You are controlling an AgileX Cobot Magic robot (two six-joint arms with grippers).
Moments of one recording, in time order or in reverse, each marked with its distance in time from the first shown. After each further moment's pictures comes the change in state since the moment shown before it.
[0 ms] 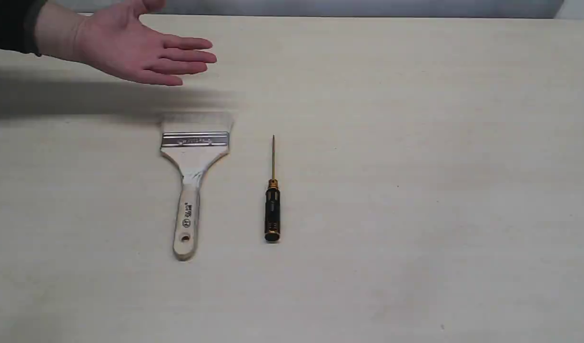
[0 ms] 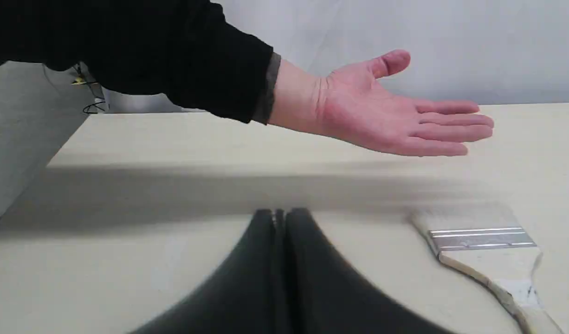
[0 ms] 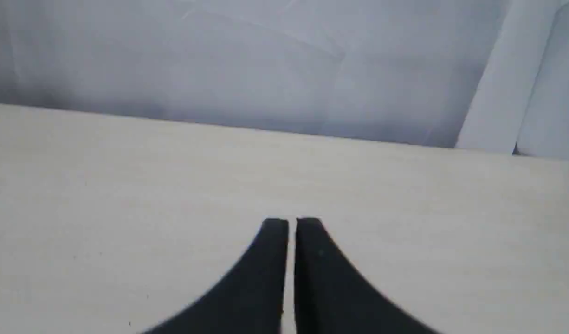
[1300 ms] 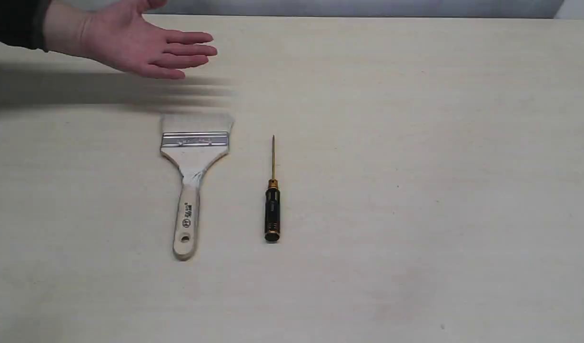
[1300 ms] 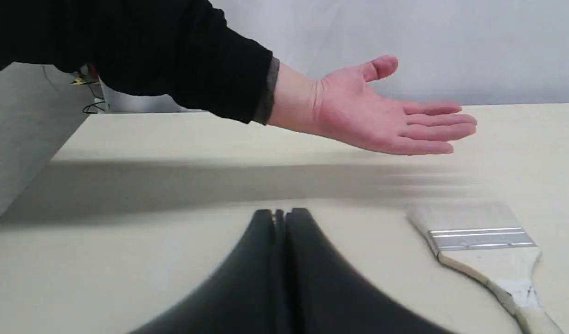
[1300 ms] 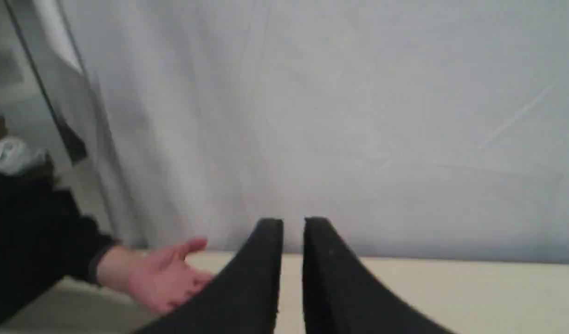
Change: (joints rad) left arm 0.000 0.000 0.000 0.000 0.000 0.000; right arm 0.266 0.444 -0.562 0.492 0.054 -0.187
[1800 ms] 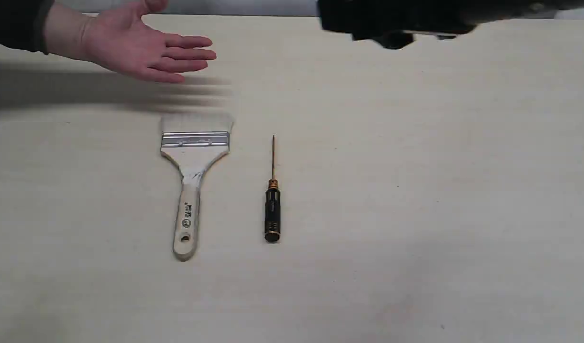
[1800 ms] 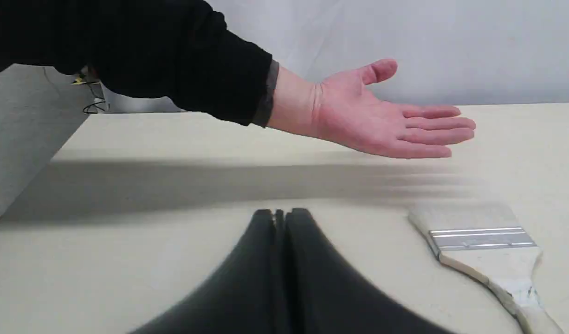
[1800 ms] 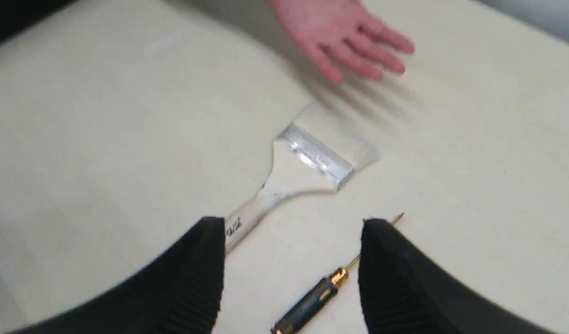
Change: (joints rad) left arm 0.000 0.000 0.000 0.000 0.000 0.000; right arm 0.278 0.859 -0.592 -0.090 0.453 -0.119
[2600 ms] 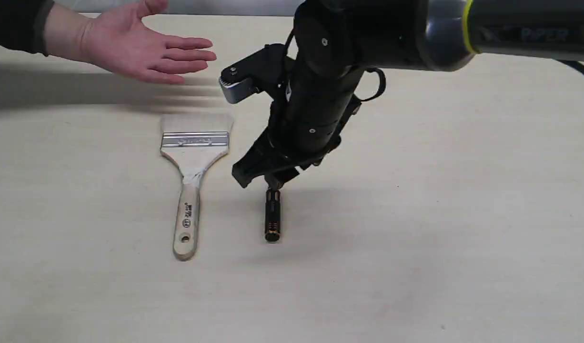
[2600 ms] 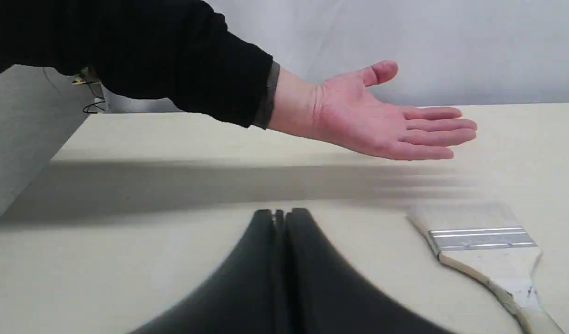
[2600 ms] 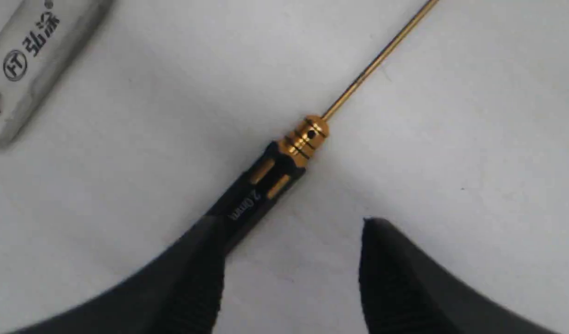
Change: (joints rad) left arm 0.000 0.000 0.000 0.000 0.000 0.000; right arm 0.129 0.667 -0.231 -0.387 0.160 0.362
